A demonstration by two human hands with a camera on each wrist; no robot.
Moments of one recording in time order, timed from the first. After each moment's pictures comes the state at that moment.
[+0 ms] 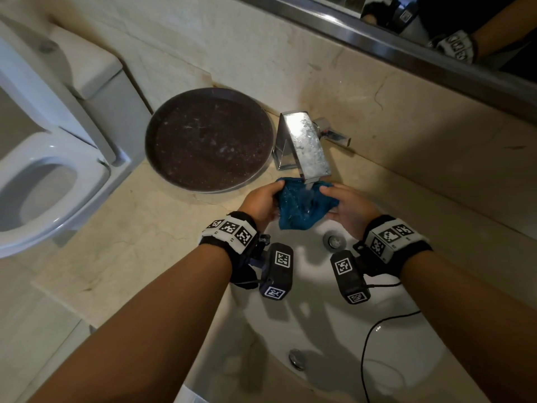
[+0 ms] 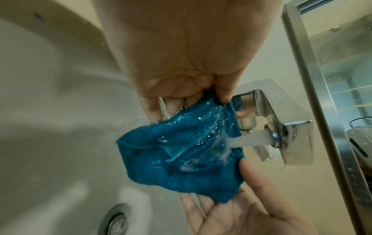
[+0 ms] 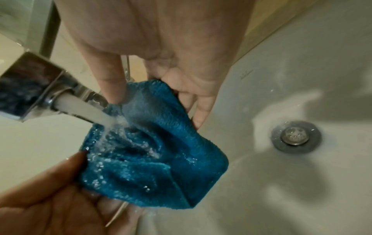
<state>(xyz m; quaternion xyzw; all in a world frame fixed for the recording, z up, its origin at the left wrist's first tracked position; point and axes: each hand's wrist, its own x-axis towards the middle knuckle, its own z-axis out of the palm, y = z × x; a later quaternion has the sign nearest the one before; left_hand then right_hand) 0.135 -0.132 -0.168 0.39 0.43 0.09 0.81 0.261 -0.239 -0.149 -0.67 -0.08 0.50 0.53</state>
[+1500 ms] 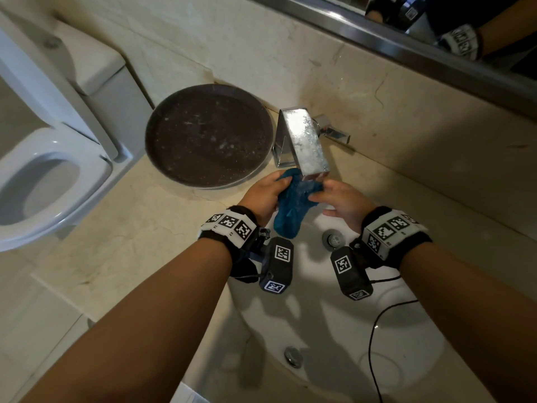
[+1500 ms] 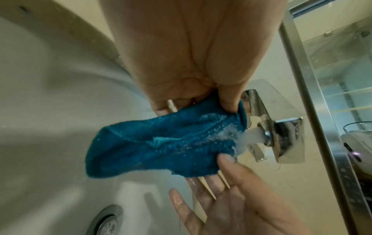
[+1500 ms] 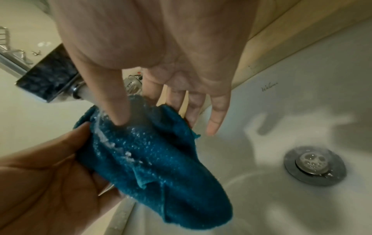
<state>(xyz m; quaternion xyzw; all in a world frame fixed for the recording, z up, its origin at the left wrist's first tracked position) 0.139 -0.134 -0.164 0.50 0.33 0.12 0.79 0.259 -0.235 -0.135 -0.73 -0.23 0.51 0.40</state>
